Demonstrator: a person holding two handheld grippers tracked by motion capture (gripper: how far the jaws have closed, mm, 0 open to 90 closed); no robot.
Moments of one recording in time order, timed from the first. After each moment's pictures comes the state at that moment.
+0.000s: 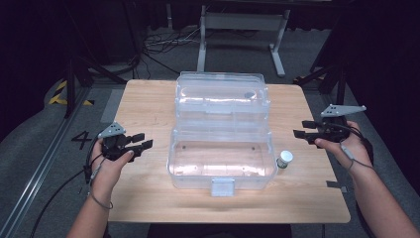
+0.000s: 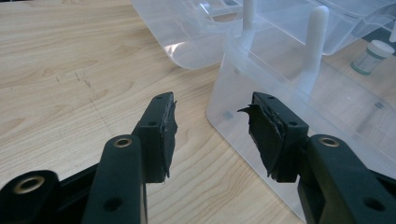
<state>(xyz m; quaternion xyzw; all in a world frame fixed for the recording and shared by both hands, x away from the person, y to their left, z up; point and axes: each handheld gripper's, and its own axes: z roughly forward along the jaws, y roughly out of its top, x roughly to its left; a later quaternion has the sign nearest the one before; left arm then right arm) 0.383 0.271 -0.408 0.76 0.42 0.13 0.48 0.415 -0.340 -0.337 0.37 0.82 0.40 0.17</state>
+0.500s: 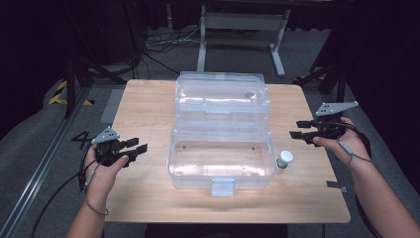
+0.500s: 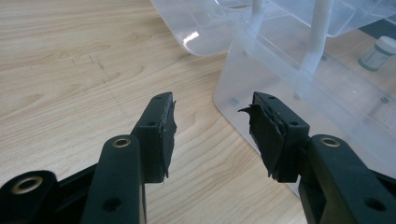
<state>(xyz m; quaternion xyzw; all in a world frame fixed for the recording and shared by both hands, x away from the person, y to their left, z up) 0.367 0.285 -0.411 0.75 0.44 0.13 0.47 0.430 -0.336 -0.342 0.32 0.85 0.39 0.14</state>
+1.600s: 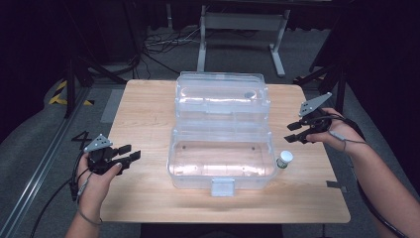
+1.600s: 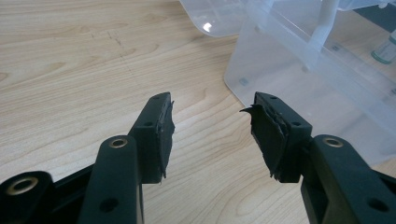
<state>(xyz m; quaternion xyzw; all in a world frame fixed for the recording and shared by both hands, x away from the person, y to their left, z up) 0.348 0.296 -0.416 0.75 0.46 0.14 0.46 0.462 -0.314 -0.343 0.20 0.94 0.28 0.07</state>
